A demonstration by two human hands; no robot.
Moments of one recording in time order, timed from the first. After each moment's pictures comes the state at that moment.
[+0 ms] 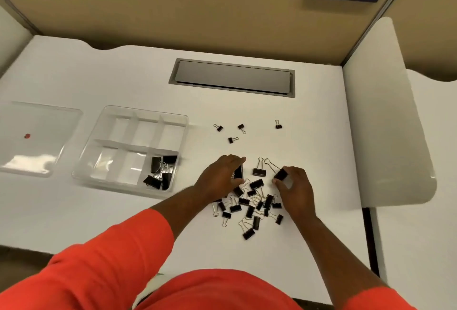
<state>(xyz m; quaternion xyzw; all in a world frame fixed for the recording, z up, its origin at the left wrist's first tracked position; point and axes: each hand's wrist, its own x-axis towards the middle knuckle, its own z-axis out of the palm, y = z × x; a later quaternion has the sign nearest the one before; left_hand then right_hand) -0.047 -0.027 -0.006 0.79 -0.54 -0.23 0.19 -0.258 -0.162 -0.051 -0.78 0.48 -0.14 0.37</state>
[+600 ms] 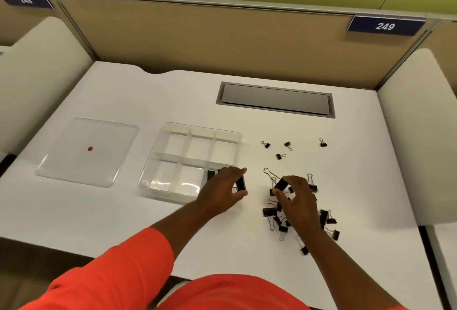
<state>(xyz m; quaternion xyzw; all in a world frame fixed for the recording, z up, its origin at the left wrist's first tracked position) 0.052 0.104 0.018 0.81 -0.51 -0.18 0.25 -0.146 -0.042 -0.013 -0.80 0.42 -0.20 0.38</state>
